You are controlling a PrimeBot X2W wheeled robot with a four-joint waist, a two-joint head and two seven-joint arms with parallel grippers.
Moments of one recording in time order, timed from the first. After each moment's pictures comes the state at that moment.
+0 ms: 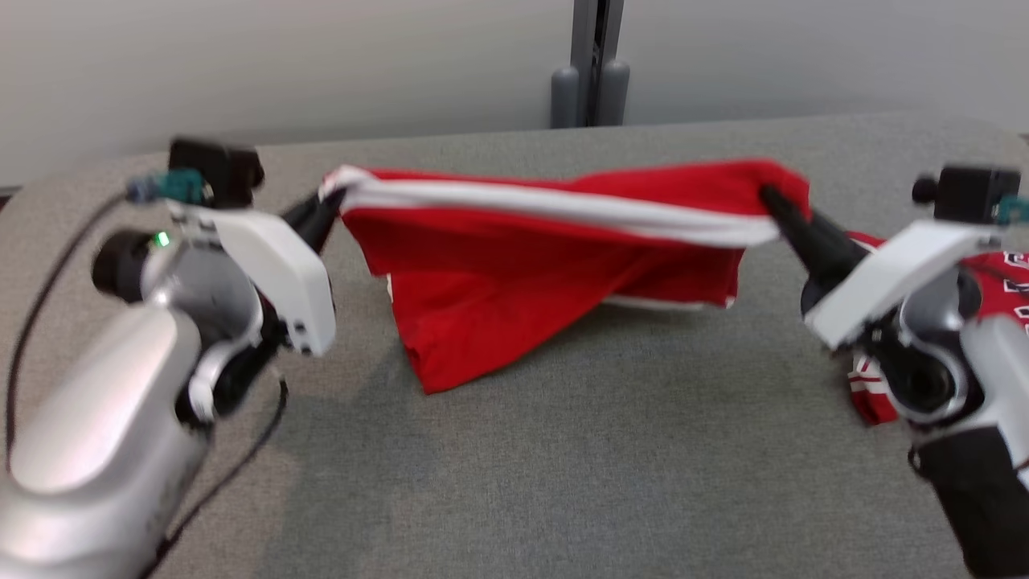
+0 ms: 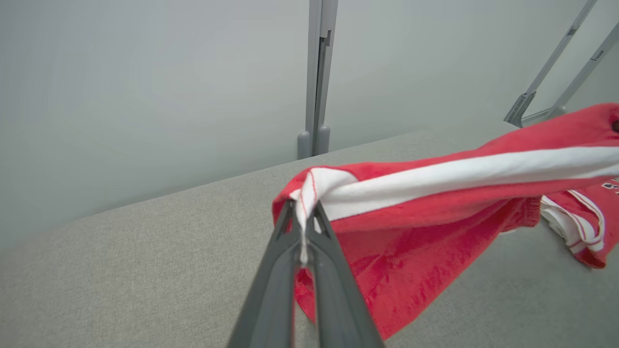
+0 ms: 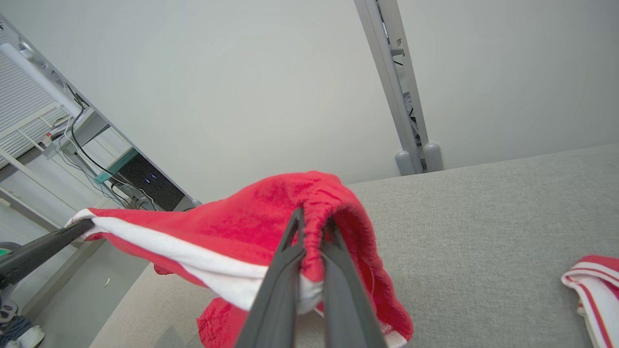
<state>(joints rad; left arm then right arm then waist) -0.66 0.43 -0.56 0.17 -0.74 0.13 0.37 -0.56 -0.27 0.29 0.29 0.89 0.13 0.25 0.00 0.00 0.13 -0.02</state>
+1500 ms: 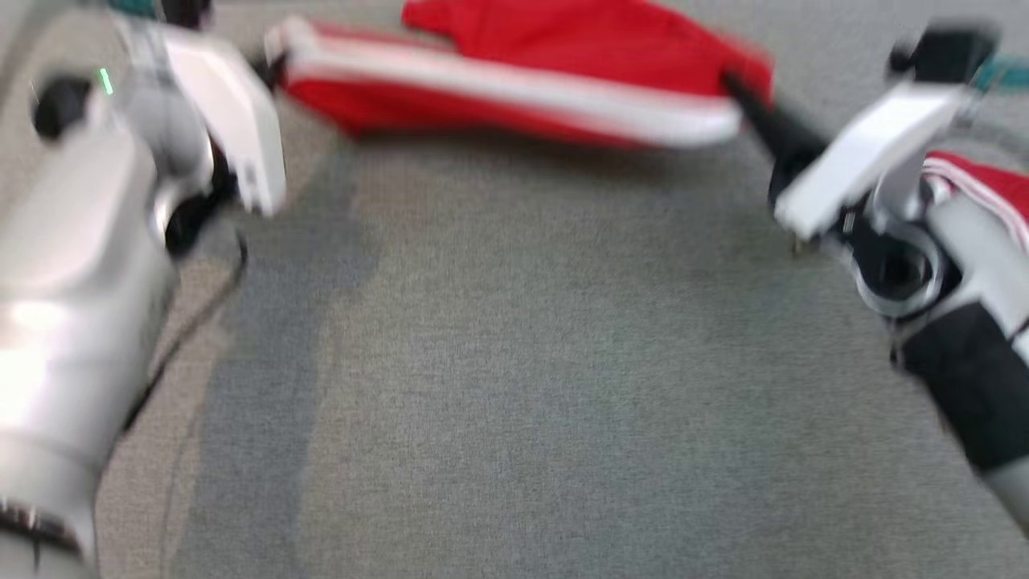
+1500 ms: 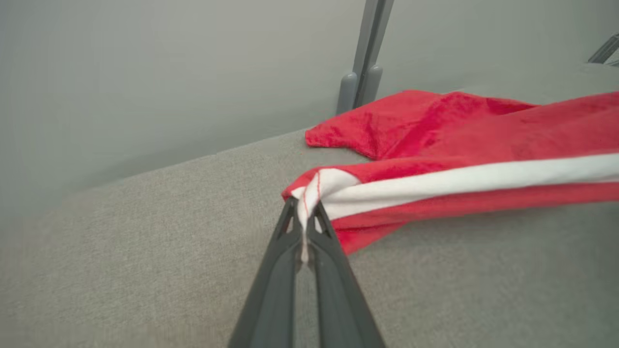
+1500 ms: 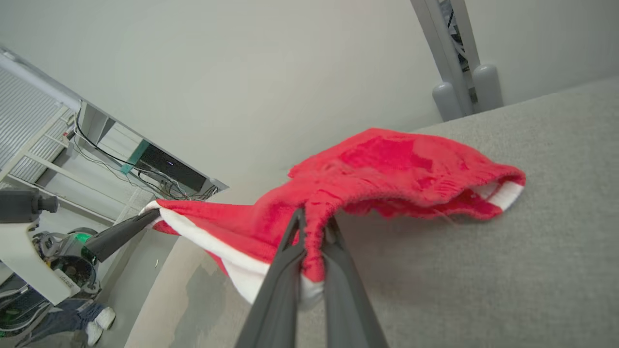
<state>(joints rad) -1.17 0.30 -0.70 0.90 -0.76 -0.13 0.23 -0.96 -0.32 0.64 0.55 1.27 0.13 0.11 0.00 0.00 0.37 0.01</state>
